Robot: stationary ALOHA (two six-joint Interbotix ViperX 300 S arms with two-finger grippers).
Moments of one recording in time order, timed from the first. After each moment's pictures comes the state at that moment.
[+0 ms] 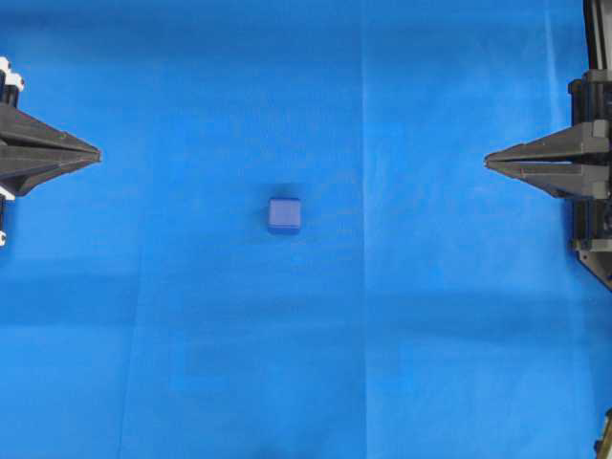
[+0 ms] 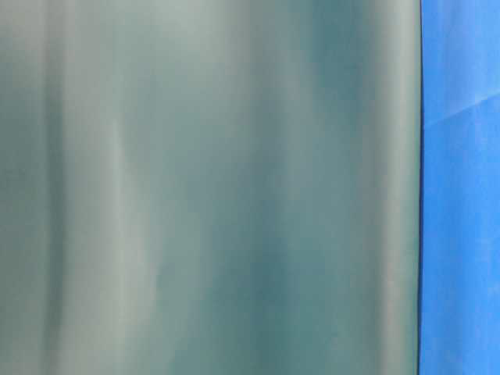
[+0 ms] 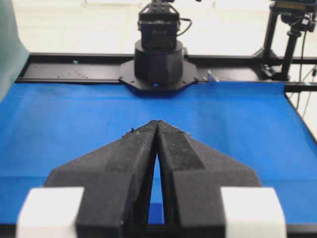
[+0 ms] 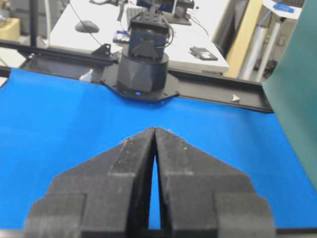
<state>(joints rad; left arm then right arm) 0.00 -0.96 1.17 0.00 -0.29 0.00 0.00 -0.96 1.17 0.00 -0.29 0.00</state>
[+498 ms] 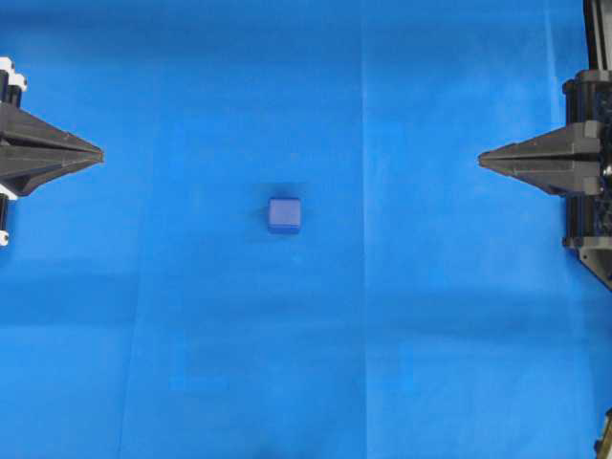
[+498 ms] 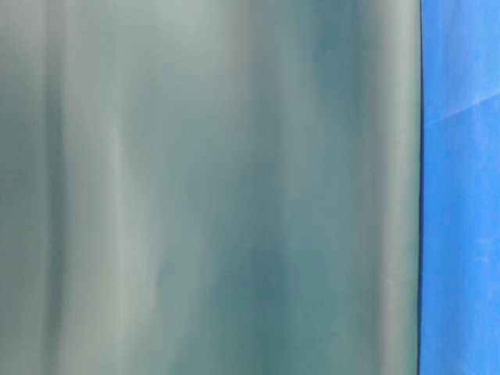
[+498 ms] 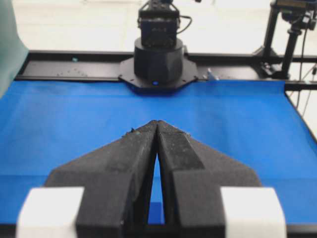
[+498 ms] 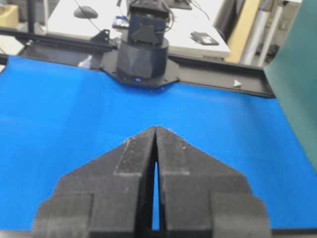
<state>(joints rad) 0.00 -0.95 1.17 0.00 -0.30 0.00 -0.02 -0.94 1.17 0.00 -0.26 0.00</state>
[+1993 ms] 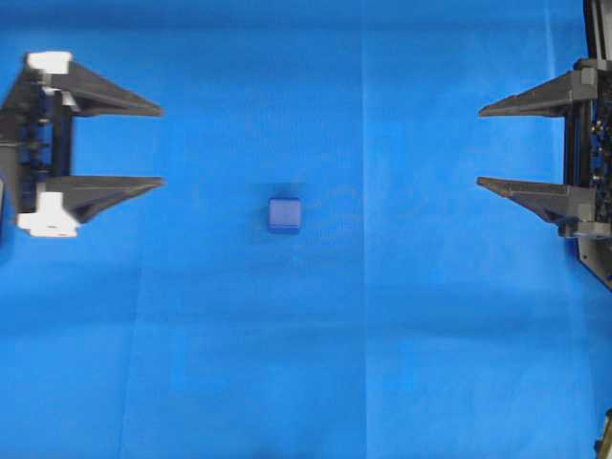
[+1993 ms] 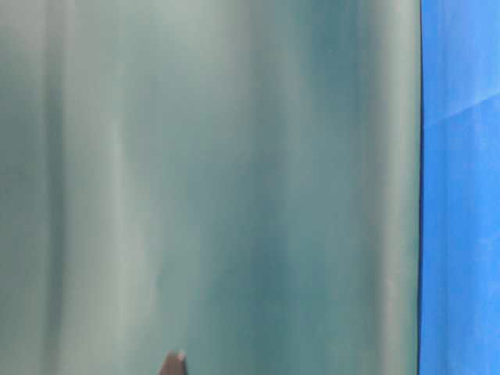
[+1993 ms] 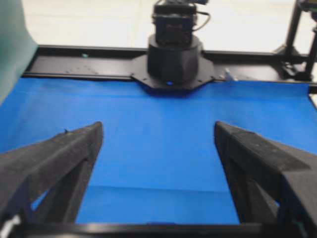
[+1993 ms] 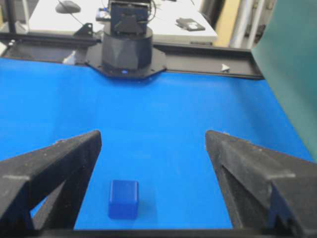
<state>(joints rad) 0.04 -0.63 1.05 0.00 -0.46 0.00 -0.06 -0.94 1.16 0.06 -0.24 0.01</state>
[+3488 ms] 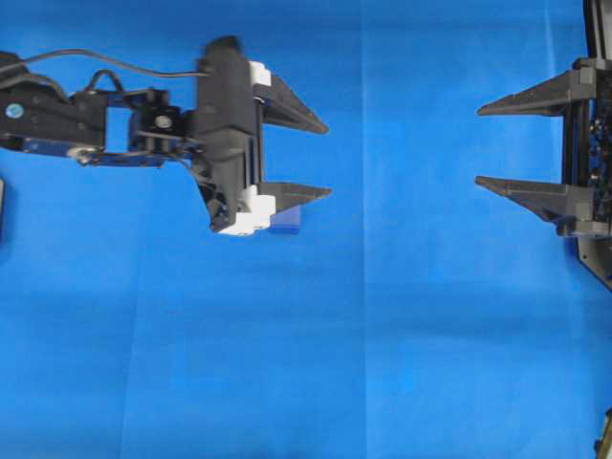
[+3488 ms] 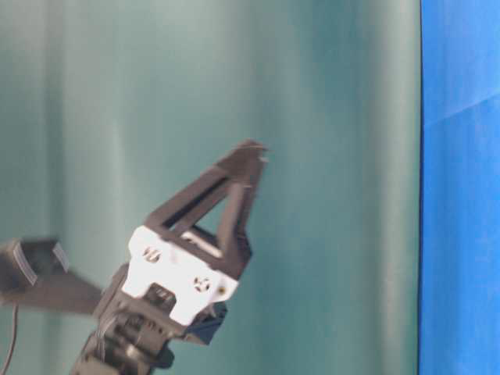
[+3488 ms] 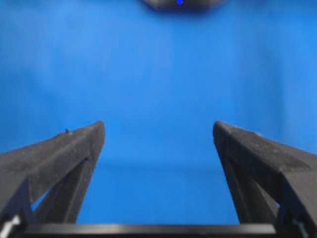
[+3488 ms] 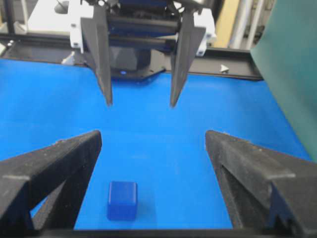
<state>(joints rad) 0.05 -0.09 0.47 0.00 0.08 0.01 -0.06 -0.93 1.16 0.06 -0.24 0.01</state>
